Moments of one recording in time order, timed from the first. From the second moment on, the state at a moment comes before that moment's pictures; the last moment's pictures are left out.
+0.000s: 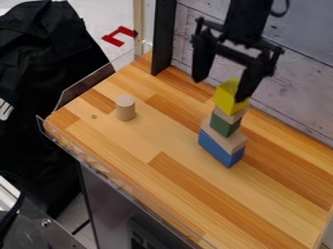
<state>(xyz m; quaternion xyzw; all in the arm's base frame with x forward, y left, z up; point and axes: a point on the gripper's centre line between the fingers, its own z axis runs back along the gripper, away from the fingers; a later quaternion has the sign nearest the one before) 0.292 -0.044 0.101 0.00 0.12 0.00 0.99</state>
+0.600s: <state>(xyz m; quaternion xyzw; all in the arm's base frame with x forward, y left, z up) 0.289 -0.045 0.097 -0.01 0.12 -0.01 0.99</state>
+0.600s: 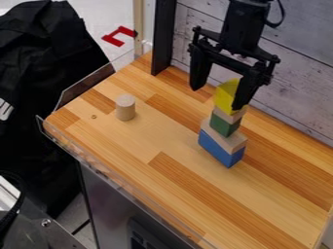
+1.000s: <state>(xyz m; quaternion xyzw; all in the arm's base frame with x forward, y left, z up) 0.289 -0.047 0.088 -0.01 0.14 0.00 0.99</state>
